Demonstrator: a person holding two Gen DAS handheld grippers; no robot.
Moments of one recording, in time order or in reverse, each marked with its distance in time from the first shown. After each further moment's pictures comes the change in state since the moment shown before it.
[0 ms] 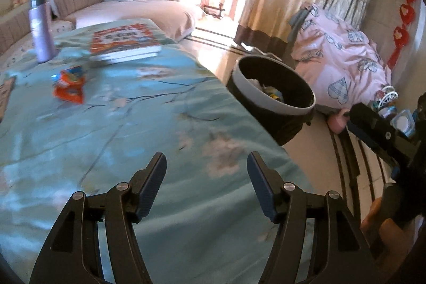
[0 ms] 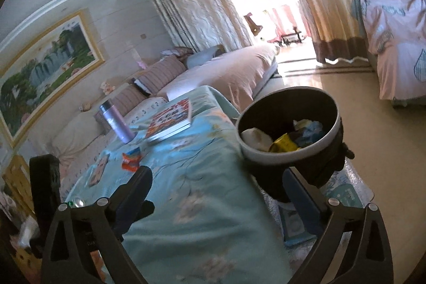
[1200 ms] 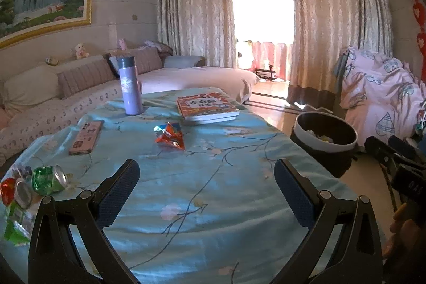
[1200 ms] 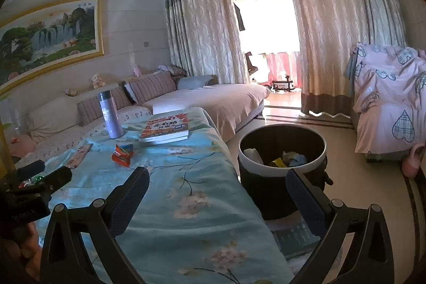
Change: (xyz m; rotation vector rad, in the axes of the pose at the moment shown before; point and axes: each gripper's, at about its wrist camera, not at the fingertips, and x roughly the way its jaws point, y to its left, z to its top) left arm -0.092 0.039 -0.038 0.036 -0.388 0.337; right arm -0.029 0.066 -0.040 -0.230 -0.184 -0.164
